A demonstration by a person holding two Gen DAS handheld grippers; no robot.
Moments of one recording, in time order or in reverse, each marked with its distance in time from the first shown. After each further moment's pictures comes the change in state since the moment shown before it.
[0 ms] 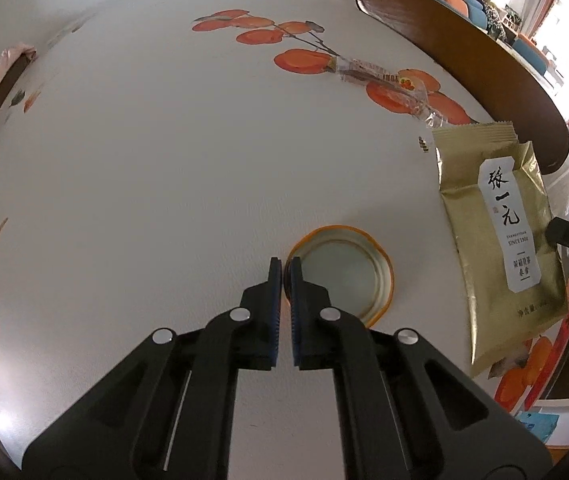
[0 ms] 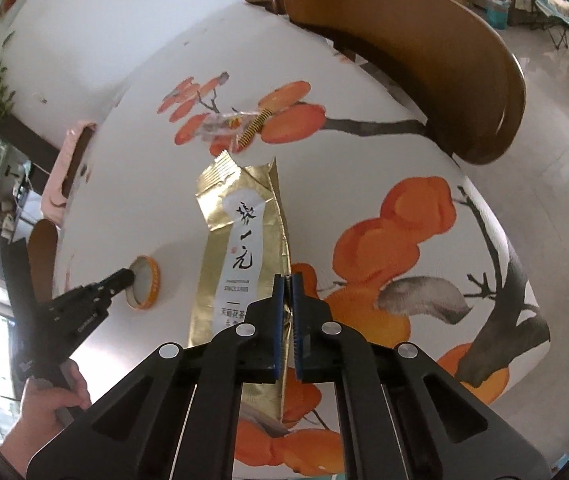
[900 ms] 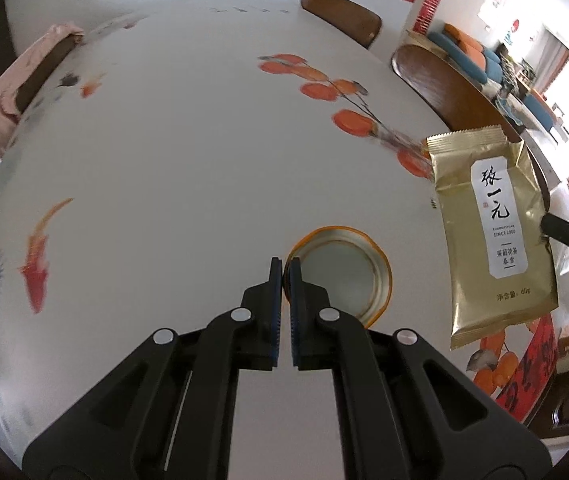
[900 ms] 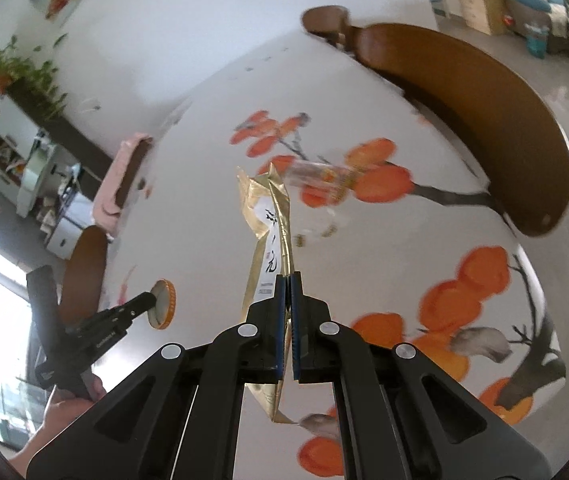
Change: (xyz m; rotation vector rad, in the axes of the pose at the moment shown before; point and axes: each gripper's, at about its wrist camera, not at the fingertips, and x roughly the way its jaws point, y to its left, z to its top) left arm -0.073 0.063 -0.010 -0.156 -0.114 -0.001; right arm -0.033 0.067 0.024 -0.103 -0.086 0.176
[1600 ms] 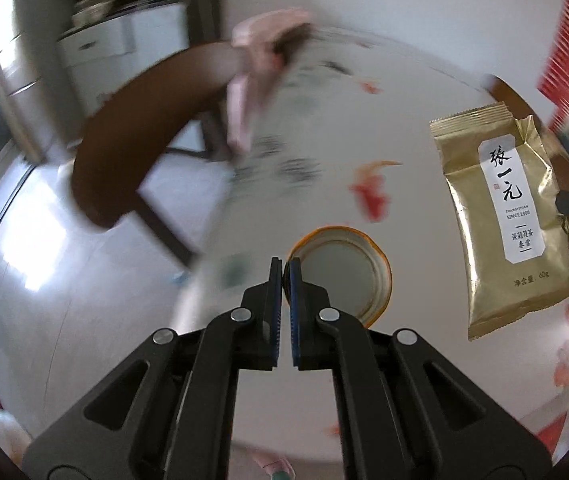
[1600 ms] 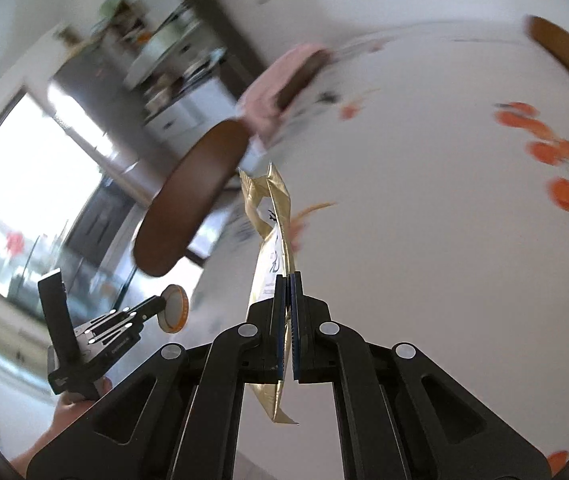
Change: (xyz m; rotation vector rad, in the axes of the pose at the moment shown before) left arm -0.158 0.218 -0.137 -0.428 -0.122 0.383; right arm 0.104 0.285 -0.059 -0.448 0.252 0.350
